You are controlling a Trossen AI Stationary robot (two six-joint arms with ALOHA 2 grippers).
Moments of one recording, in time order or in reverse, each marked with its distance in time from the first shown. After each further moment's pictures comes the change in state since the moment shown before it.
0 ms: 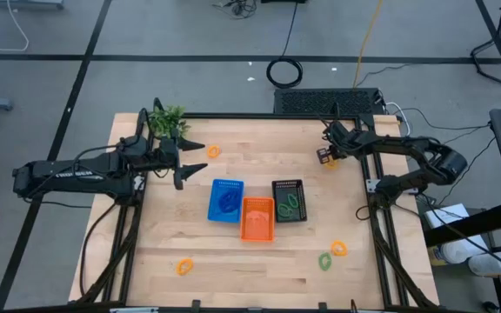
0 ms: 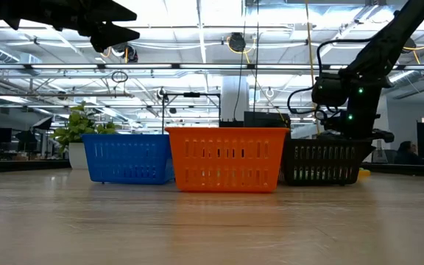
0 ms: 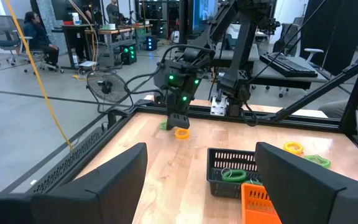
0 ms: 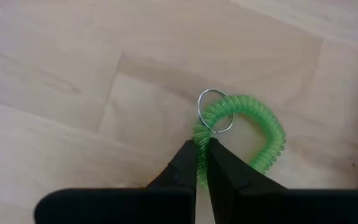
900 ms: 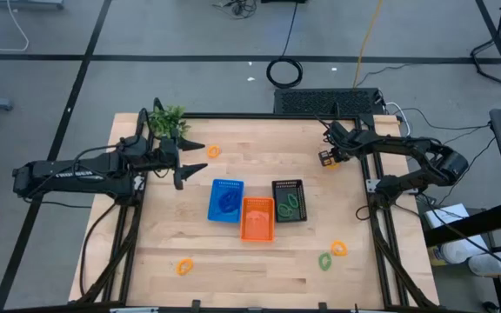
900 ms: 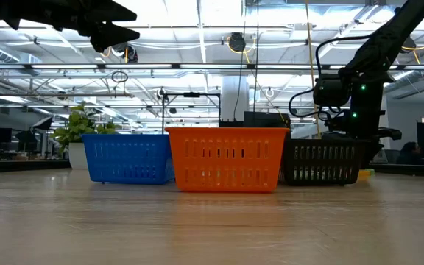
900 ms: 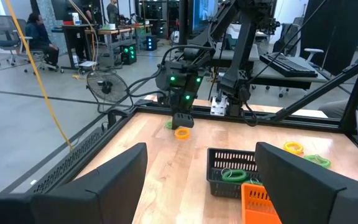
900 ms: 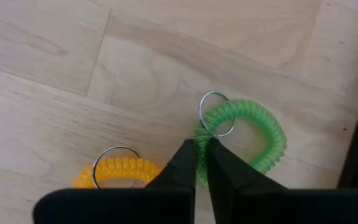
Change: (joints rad) left arm 0.000 0.000 0.000 0.000 0.000 0.000; right arm 0.002 -0.002 0.004 -0.135 -0.010 0.027
